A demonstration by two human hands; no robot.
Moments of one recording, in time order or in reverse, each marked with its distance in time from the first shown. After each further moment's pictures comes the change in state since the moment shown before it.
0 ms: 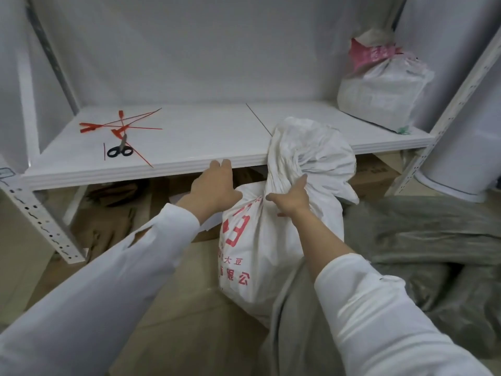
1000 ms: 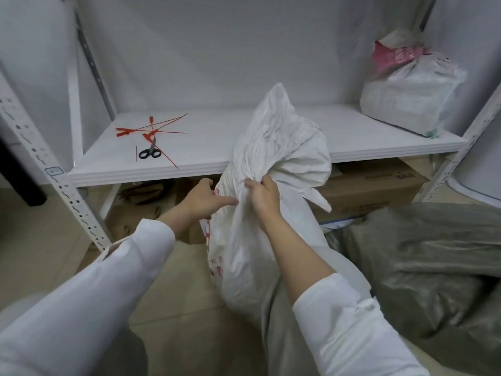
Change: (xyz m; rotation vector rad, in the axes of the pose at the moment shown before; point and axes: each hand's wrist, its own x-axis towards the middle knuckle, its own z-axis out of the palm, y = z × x) left_hand -0.027 -0.060 -0.002 -0.672 -0.118 -0.344; right_hand -0.071 -0.047 0.072 0.439 -0.145 -0.233
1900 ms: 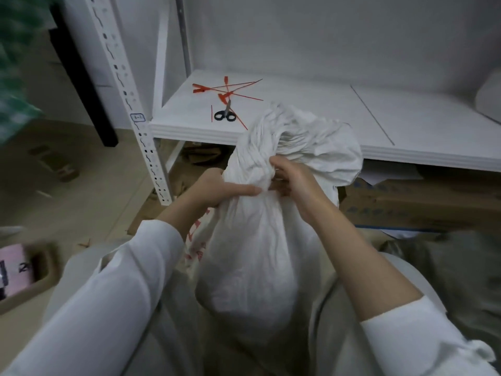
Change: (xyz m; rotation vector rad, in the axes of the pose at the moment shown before) left_hand -0.033 -0.090 -0.082 -0.226 0.097 -0.141; right_hand -0.022 0.000 0.082 -0.082 -0.497 0.098
